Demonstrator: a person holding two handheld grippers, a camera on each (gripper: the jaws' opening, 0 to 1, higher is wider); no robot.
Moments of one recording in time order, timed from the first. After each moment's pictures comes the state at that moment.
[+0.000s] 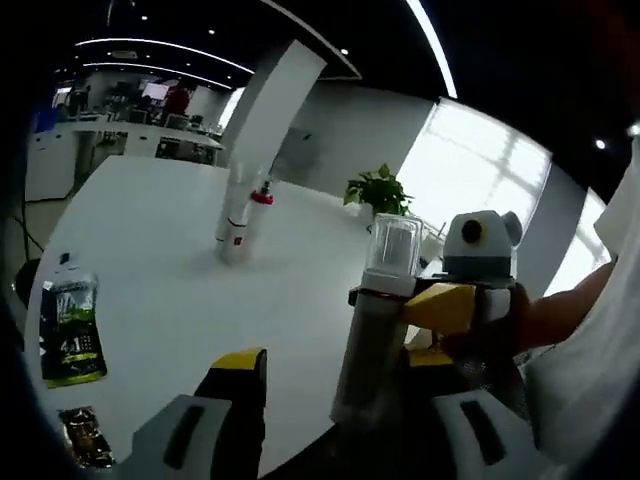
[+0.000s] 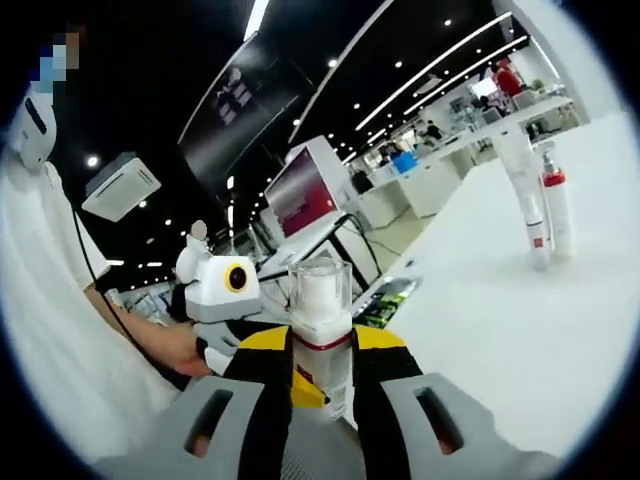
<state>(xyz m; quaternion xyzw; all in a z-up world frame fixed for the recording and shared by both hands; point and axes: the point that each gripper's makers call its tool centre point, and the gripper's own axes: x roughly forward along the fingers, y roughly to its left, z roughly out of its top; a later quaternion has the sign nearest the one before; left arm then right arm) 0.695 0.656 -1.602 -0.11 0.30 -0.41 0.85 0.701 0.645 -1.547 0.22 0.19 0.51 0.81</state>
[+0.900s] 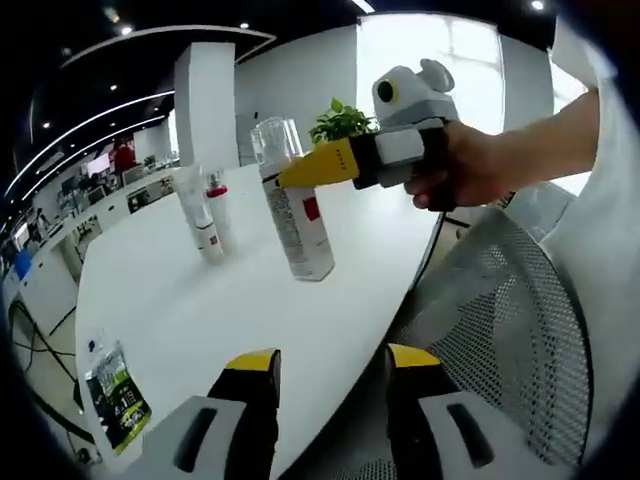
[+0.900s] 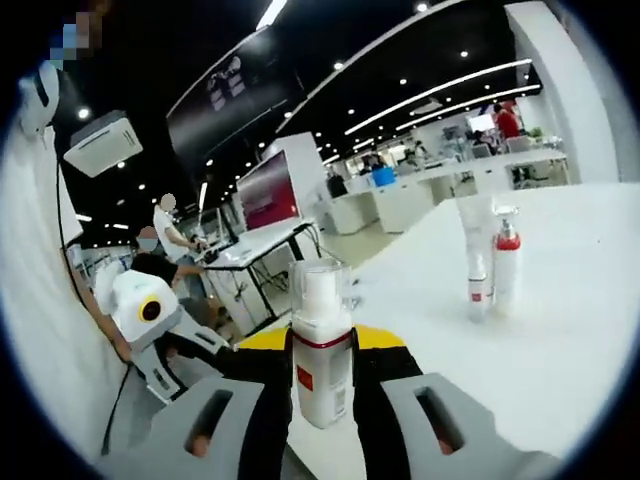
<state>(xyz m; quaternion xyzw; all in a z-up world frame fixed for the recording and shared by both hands) 0.659 0.643 -1.635 0.14 0.29 -0.43 0.84 0.746 0.600 -1.546 0.09 0.16 0.47 0.87</state>
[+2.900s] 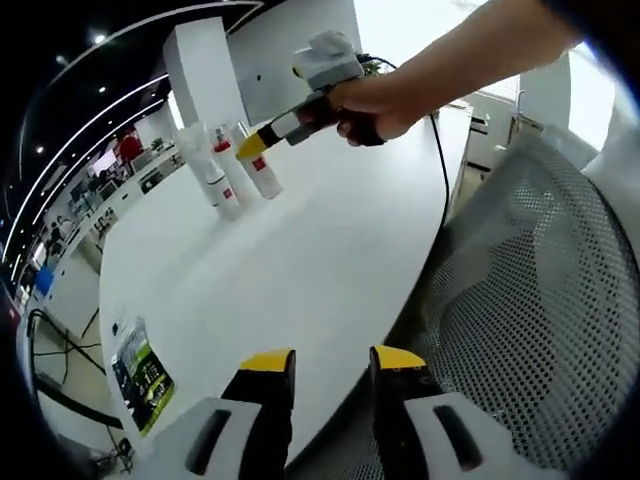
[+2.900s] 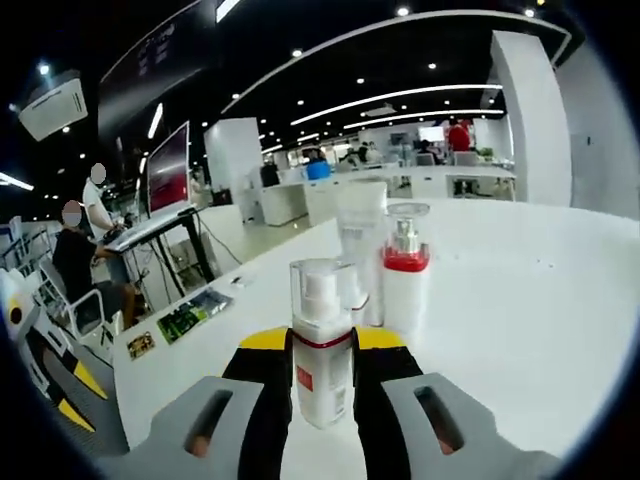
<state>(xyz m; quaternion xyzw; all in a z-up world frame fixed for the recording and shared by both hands) 0.664 0.672 -1.674 0.22 0.36 -0.37 0.83 0.903 0.549 -1.609 0.03 0.16 0.33 0.93</state>
